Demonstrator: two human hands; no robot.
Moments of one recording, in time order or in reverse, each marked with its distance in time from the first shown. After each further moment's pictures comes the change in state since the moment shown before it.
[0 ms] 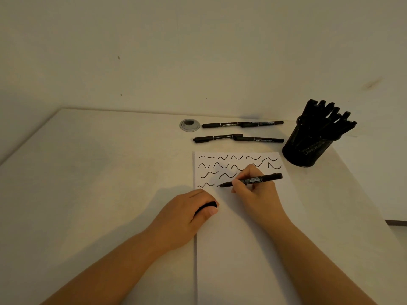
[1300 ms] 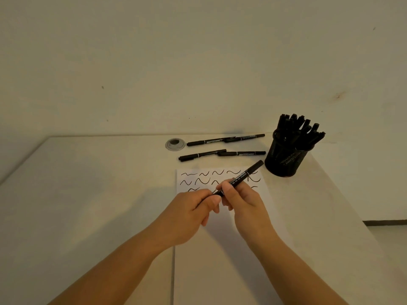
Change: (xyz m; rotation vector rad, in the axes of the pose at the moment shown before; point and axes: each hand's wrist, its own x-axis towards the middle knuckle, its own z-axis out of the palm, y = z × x) left_hand 0.042 0.040 -0.011 -0.216 -0.025 -0.120; right_hand -0.020 -0.042 -0.008 0.289 0.018 0.024
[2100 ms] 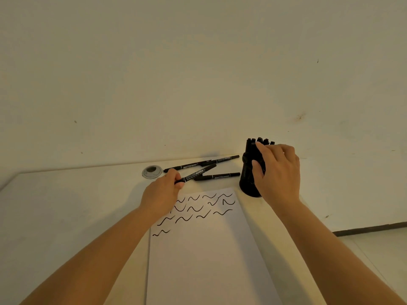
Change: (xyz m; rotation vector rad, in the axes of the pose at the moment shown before) left_hand 0.113 -0.048 -0.014 0.564 0.230 -0.106; right_hand 0.086 -0.018 -0.117 -1.127 0.567 -0.542
